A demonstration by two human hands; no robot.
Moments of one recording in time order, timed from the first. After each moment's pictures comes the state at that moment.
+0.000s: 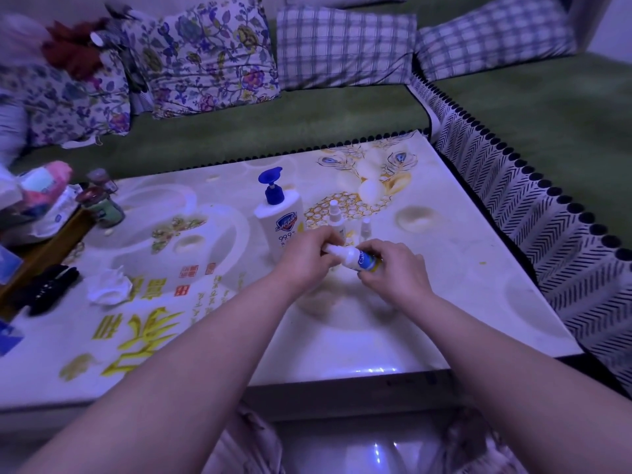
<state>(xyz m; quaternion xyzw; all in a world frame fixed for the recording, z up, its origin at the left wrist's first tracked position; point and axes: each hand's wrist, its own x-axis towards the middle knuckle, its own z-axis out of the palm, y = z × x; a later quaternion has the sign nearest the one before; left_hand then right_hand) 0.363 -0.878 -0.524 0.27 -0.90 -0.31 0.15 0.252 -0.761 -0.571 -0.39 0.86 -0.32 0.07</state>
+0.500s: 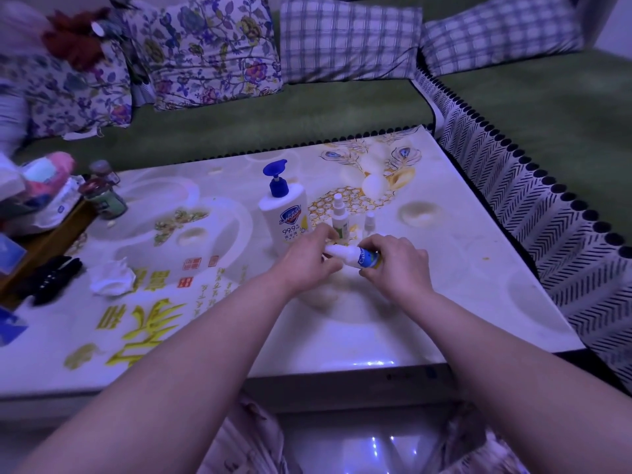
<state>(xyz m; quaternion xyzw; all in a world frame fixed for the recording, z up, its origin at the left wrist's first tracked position) 0.377 -0.876 -0.521 0.28 -0.93 -0.25 0.06 0.257 -0.763 -0.571 -0.39 0.88 -0.27 0.05</state>
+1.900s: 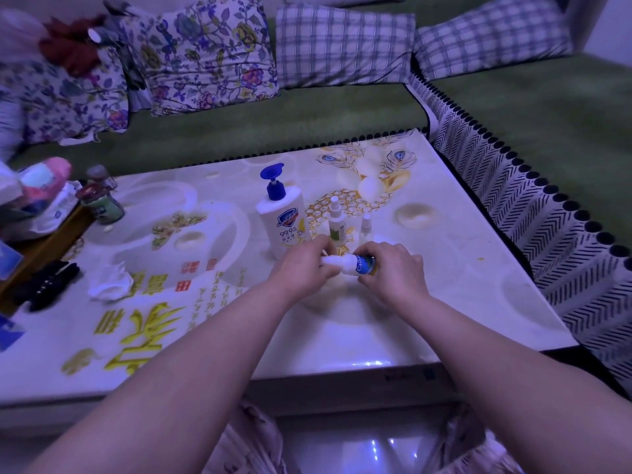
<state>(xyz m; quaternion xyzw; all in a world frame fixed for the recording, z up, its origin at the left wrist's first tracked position) 0.379 -0.877 -0.533 0.30 -0.92 -0.23 0.06 0.262 -0.759 -0.573 -0.40 0.88 -0.25 0.06</state>
